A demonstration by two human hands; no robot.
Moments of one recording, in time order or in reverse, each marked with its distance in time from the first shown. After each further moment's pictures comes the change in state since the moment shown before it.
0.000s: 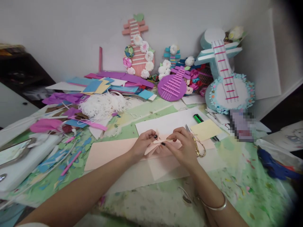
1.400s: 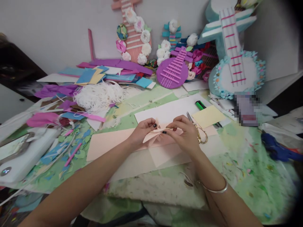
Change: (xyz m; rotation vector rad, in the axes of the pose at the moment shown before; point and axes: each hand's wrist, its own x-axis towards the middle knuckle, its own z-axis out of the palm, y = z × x) left_hand -0.001 0.008 -0.002 -0.010 -0.094 -0.020; right_hand 0.000 0.003 0.002 0.126 -0.009 0.060
